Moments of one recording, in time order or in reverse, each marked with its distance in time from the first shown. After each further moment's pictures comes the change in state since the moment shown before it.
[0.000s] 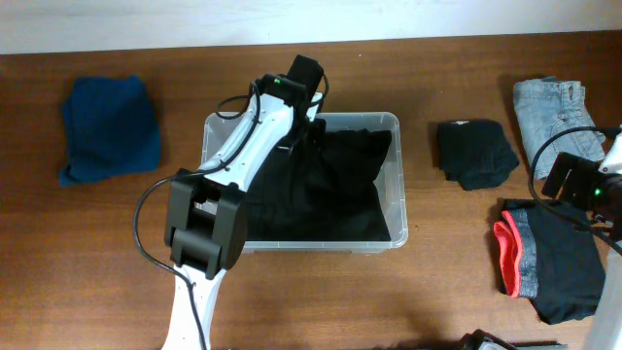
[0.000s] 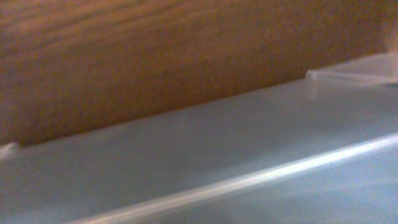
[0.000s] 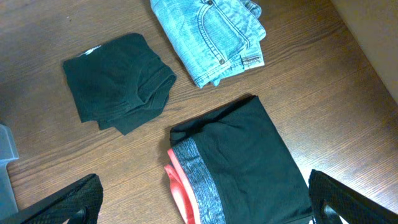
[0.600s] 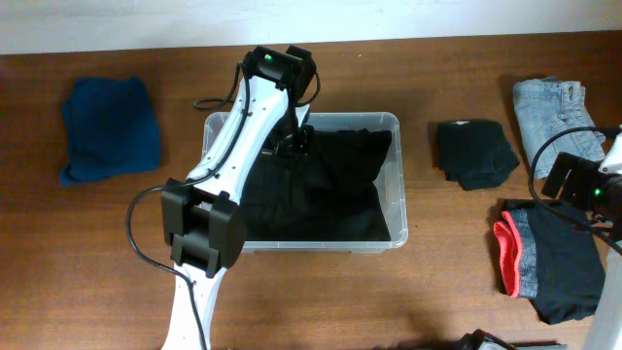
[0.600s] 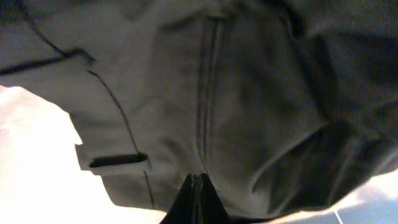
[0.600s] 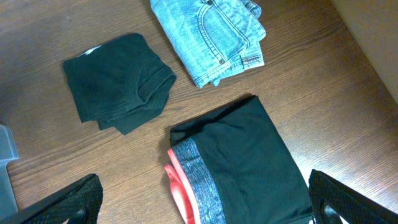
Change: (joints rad) left arm -0.001 0.009 0.247 -0.542 0.009 0.009; right arm 0.000 0.000 0.000 0.000 0.000 0.000
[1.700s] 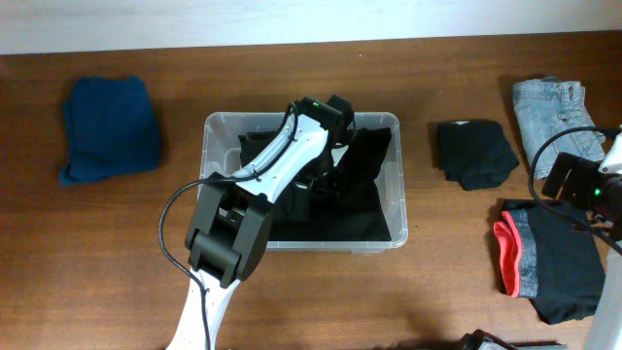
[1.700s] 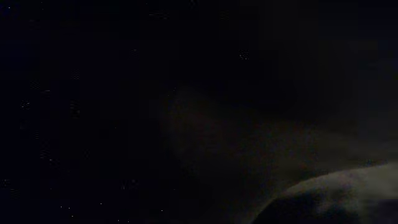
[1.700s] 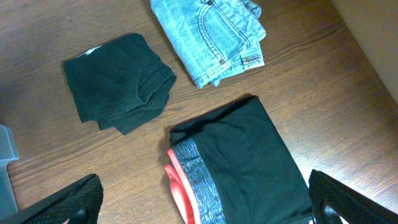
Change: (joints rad) left arm -0.142 0.000 -0.338 0.352 0.093 0.020; right arm 0.000 0.000 0.000 0.000 0.000 0.000
